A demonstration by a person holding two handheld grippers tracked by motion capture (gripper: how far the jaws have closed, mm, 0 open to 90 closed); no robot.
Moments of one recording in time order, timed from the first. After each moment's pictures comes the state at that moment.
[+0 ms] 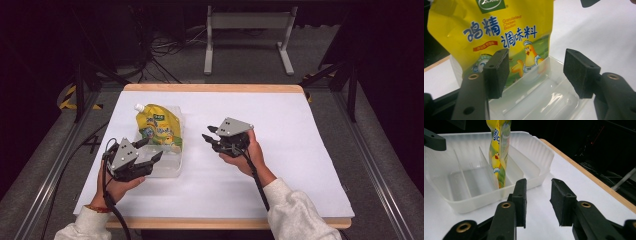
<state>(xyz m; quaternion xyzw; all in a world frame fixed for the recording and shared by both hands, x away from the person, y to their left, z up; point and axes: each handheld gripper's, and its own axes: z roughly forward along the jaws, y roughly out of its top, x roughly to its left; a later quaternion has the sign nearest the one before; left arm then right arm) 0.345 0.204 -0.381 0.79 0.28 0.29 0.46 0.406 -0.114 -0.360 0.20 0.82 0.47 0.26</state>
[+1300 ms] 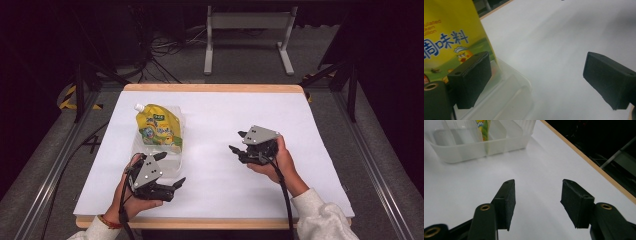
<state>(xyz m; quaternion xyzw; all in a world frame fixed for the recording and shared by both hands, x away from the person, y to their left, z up) 0.311 0.152 -0.388 0.83 0.23 0.23 0.46 0.385 -0.180 -0.363 0.22 0.85 0.39 0.28</state>
